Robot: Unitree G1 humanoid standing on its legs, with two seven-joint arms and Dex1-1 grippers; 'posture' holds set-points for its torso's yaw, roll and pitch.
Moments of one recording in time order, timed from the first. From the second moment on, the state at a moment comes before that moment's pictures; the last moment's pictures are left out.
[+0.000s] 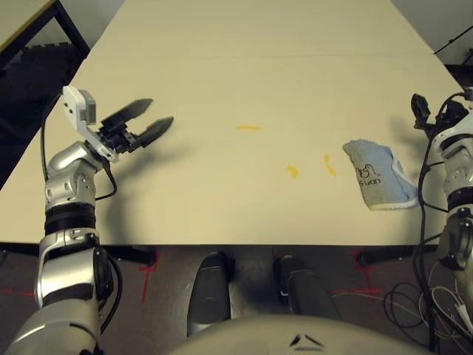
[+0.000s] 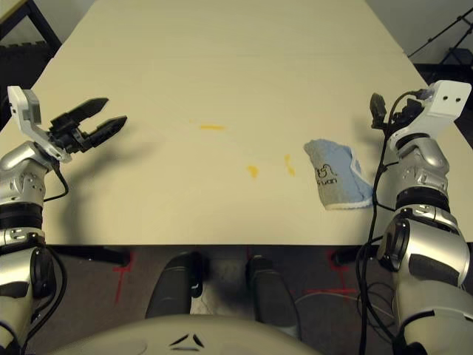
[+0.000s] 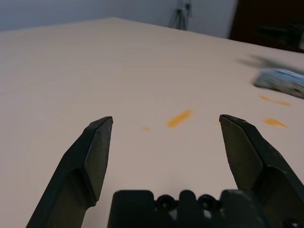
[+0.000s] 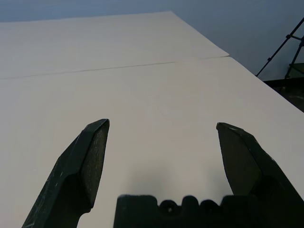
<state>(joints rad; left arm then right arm) -0.52 0.63 0.23 0.48 -0.48 0.09 -1.28 -0.76 -0.62 -0.44 1.11 0.31 -0.19 0.45</state>
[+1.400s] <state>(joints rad) -0.41 0.60 0.06 0.40 -0.43 -0.10 -1.44 -0.20 -0.87 -0.33 0.23 0.50 0.76 0.99</state>
